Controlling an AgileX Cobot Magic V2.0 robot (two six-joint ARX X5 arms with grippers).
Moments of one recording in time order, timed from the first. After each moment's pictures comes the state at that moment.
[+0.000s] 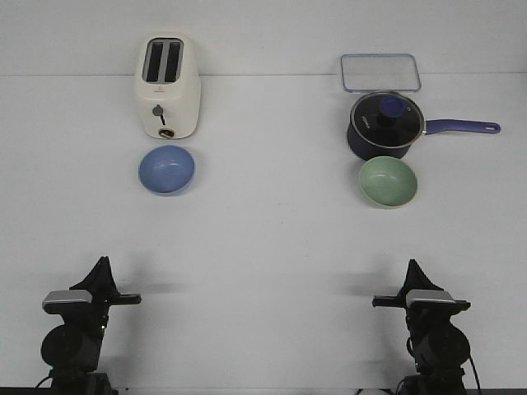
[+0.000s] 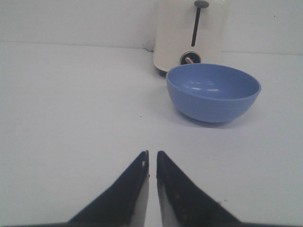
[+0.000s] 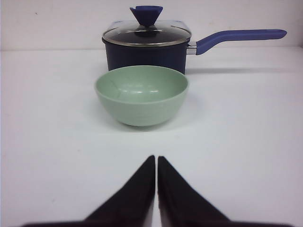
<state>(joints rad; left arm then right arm) -0.01 0.00 0.03 0.04 -0.05 -0.04 0.09 0.00 0.02 -0.12 0.13 0.07</state>
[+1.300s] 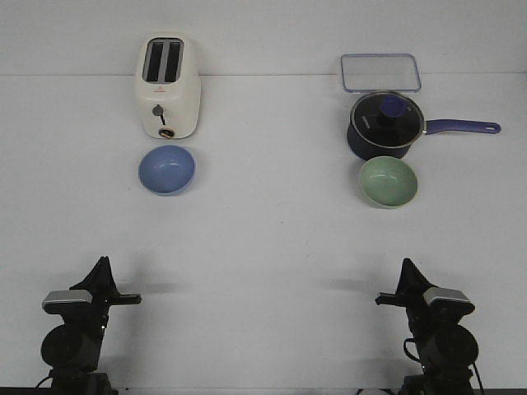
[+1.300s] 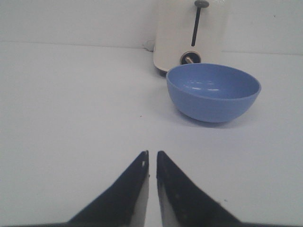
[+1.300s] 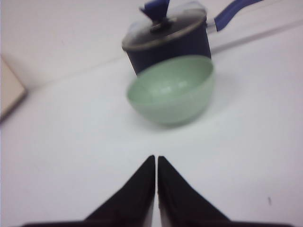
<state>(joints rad) -0.01 0.00 0.03 0.04 -0.05 -0.04 0.09 0.05 0.15 -0.18 0.03 0.41</state>
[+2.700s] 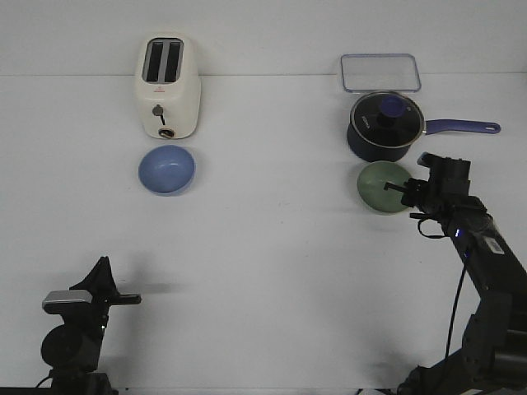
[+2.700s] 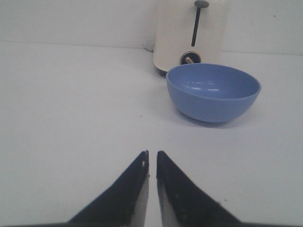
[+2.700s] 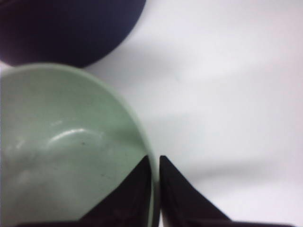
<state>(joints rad) -0.01 0.00 0.03 0.04 -0.05 -0.04 -0.17 1.63 1.12 -0.38 -0.11 0.25</state>
